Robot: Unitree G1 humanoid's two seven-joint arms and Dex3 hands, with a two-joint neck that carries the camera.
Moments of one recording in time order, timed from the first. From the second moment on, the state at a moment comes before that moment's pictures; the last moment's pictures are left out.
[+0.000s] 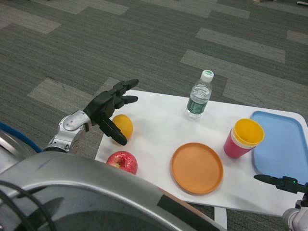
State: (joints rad) left arm 0.10 0.21 0.40 0.44 -0.11 -0.44 -0.54; right arm -0.36 -0.49 0.73 1.02 0.40 -1.19 -0.76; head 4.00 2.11
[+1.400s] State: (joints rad) left arm -0.08 0.22 0.46 0.84 0.14 -0.53 -0.55; right arm -0.36 -0.48 0.73 1.02 0.40 -1.19 -0.76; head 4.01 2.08
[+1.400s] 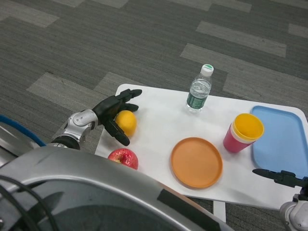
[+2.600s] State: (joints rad) left arm -0.10 0.23 0.43 0.90 0.14 -0.56 -0.52; right arm -0.36 -0.48 0.73 1.02 0.40 -1.19 -0.76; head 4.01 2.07
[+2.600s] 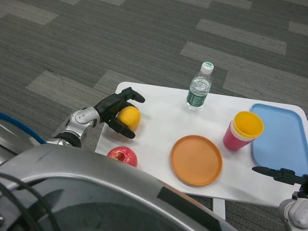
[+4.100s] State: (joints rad) left arm -0.32 0.16 -0.10 0.62 -0.16 -0.62 -0.29; right arm -0.36 -0.47 0.72 1.02 0.40 -1.19 -0.76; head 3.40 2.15
